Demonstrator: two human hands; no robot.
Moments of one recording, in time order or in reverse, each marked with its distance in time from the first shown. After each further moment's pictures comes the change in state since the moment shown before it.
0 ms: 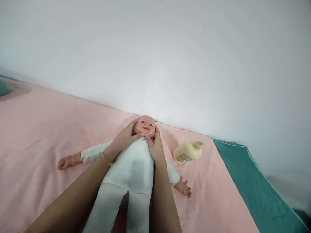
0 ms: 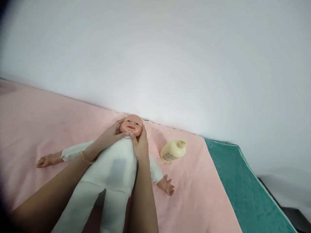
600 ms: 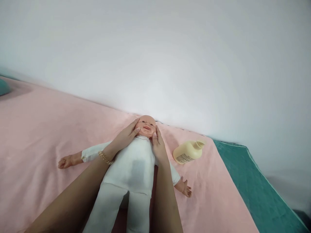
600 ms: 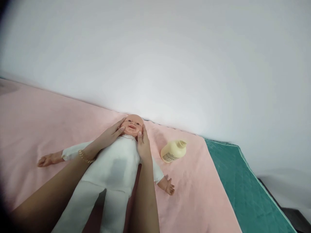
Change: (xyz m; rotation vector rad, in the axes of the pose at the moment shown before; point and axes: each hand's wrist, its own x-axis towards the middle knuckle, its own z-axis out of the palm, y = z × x) left_hand -0.002 0.006 -0.006 0.123 -0.059 0.093; right_hand 0.004 0.015 -0.008 0.098 -0.066 -0.029
